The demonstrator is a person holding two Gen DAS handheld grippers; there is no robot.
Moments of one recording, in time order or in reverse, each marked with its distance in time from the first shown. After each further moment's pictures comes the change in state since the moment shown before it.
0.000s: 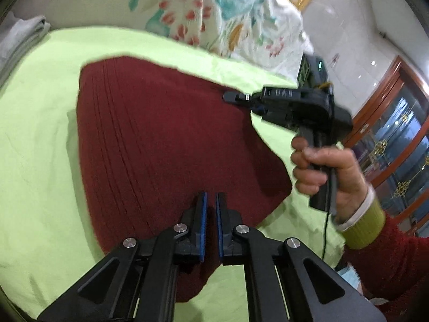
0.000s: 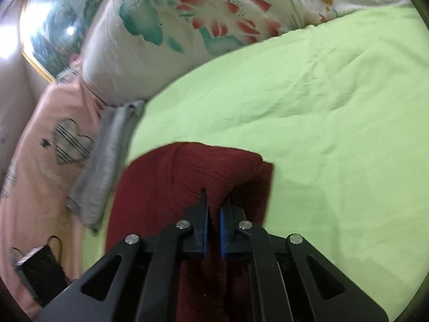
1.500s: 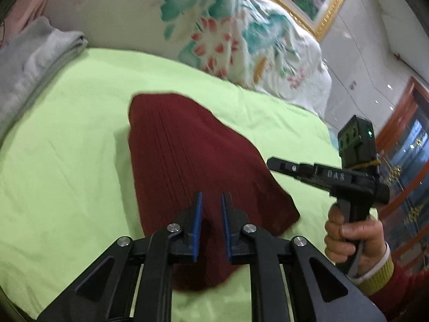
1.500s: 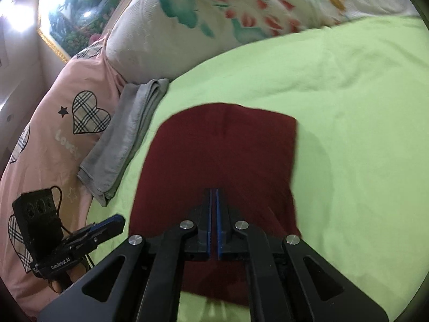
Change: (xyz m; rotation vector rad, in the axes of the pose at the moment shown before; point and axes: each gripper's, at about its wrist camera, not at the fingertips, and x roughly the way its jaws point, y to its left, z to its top) left arm -0.061 0.019 0.005 -0.083 -0.178 0.125; right arm -0.034 0.047 -0.052 -0.083 0.012 0.053
